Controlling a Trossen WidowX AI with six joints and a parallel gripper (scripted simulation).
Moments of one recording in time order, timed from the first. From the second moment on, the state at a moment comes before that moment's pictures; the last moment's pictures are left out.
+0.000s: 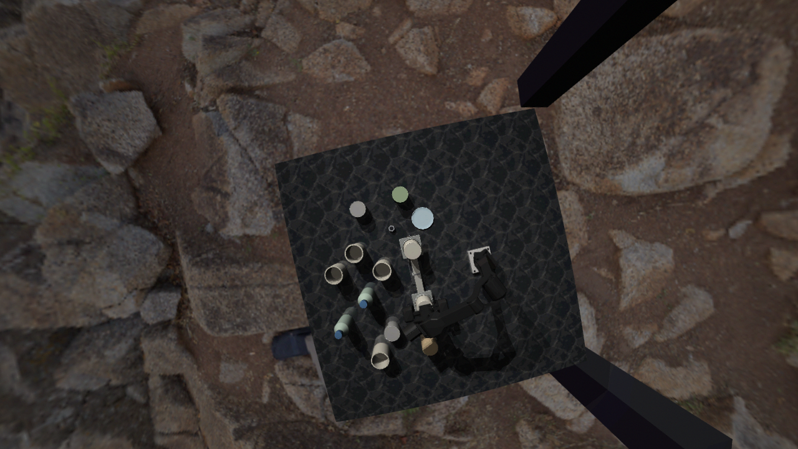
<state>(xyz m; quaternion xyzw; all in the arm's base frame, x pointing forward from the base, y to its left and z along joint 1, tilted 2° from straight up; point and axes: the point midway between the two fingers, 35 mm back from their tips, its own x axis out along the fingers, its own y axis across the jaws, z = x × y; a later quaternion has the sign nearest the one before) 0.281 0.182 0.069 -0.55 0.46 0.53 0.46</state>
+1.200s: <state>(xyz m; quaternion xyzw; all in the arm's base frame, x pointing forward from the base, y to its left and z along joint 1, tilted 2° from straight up) 0.283 0.184 0.082 -0.54 0.46 0.53 0.46</state>
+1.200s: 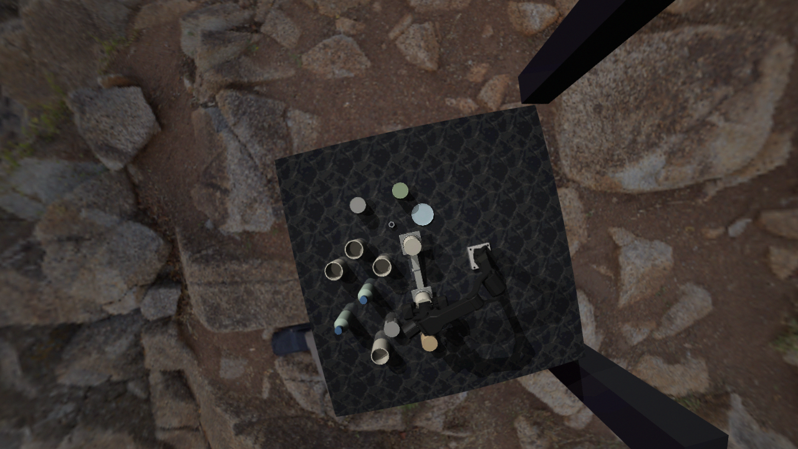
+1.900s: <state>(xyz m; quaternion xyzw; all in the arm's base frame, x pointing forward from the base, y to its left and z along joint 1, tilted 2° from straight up) 0.286 0.186 0.110 -0.55 0.46 0.53 0.46</state>
